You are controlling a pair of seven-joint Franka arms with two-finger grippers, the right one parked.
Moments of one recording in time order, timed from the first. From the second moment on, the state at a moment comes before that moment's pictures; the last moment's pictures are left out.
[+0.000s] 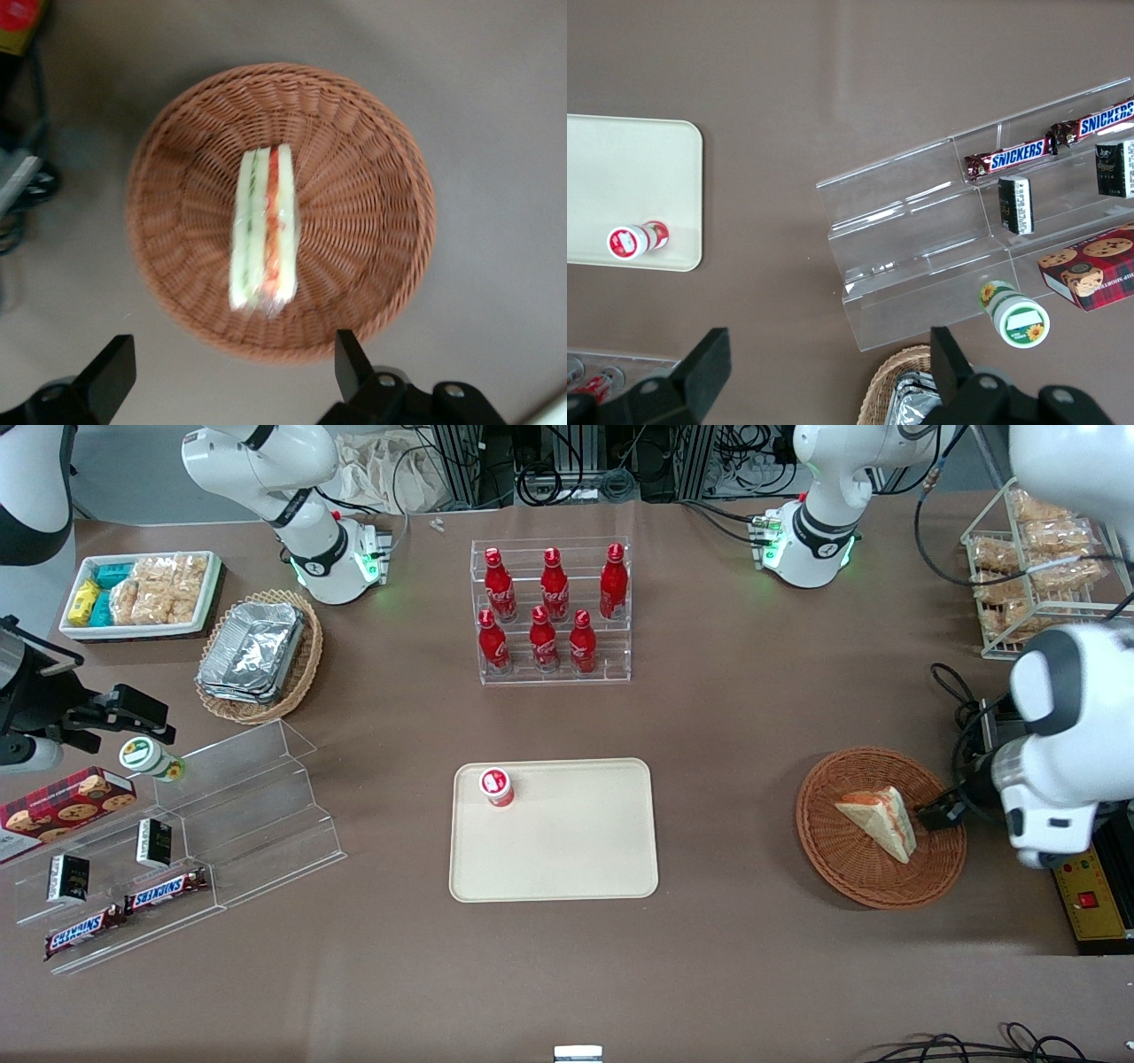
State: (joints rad) arm -0.02 0.37 0.04 -1.70 0.00 1.97 -0.69
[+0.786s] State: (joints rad) arm -0.02 0.51 0.03 -1.75 0.00 2.08 -0.78
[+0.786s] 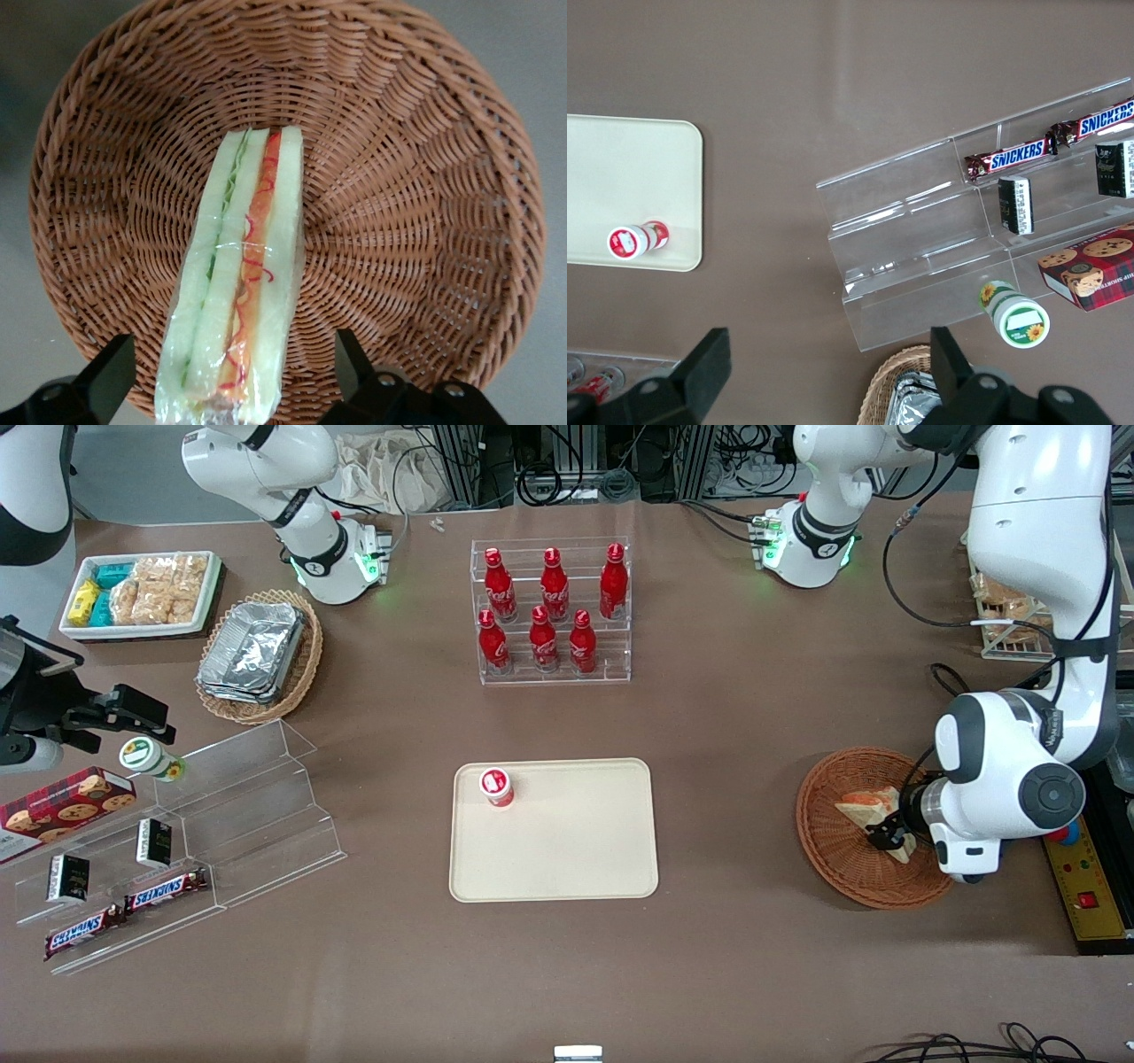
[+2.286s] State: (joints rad) arm -0.03 0.26 -0.27 -1.63 0.02 1.71 -0.59
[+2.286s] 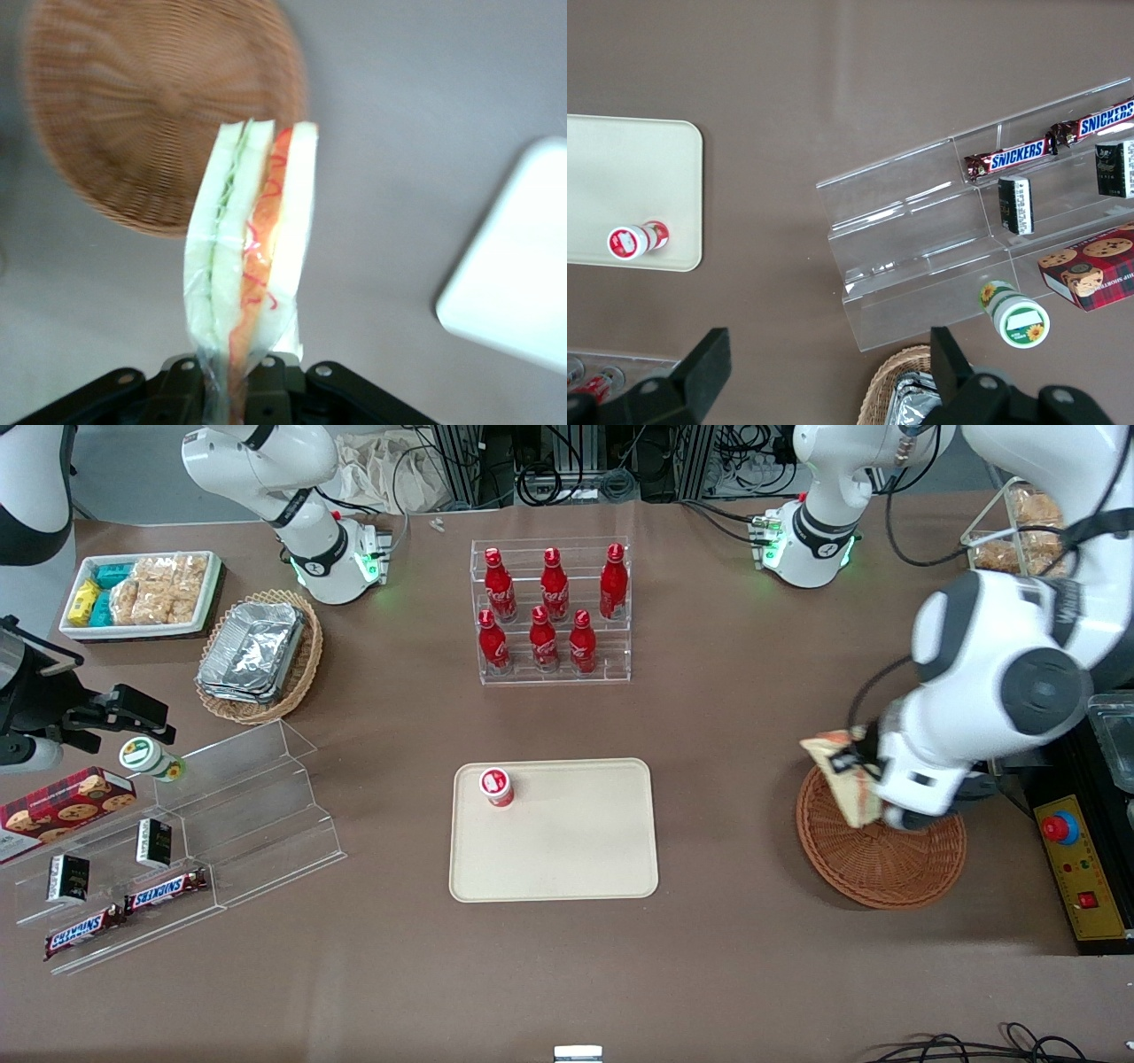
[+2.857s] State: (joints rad) arm -0.14 0.44 -0.50 -1.66 0.06 2.04 -0.58
